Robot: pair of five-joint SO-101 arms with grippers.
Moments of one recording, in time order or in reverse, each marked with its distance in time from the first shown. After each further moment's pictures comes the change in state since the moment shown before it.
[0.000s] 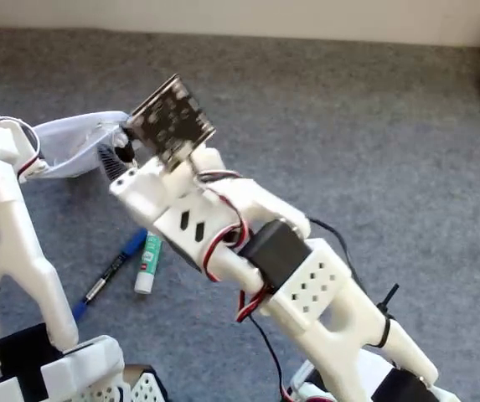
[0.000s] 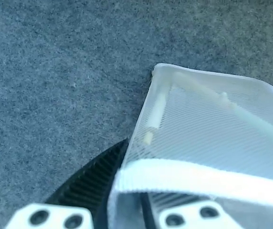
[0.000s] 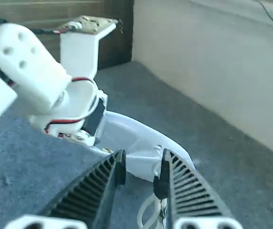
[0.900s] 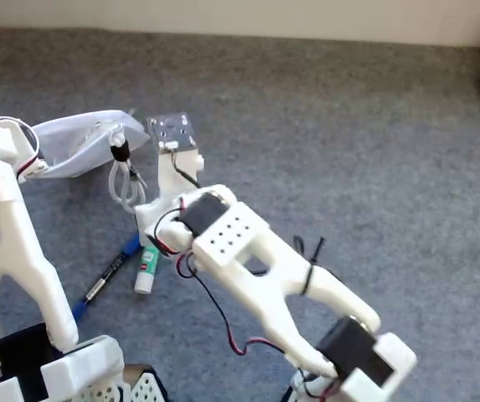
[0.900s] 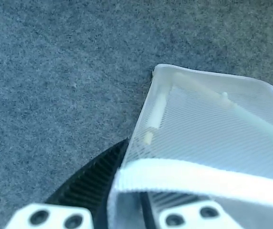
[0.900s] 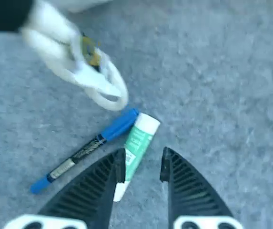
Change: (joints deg) left arm -0.3 0.0 0.0 0.0 0.0; right arm 1.1 25.9 5.8 12.9 -31.6
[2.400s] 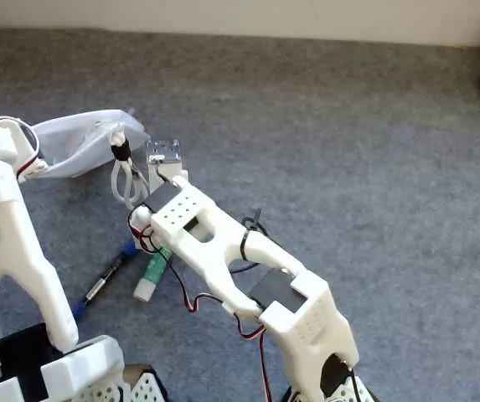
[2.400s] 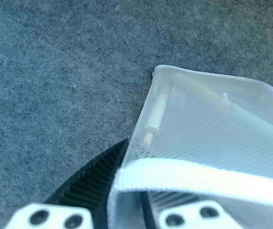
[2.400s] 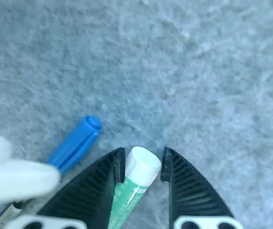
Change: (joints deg) left arm 0.0 0.0 0.0 -0.2 0.0; right arm 0.0 31.1 -20.4 7.2 -6.7
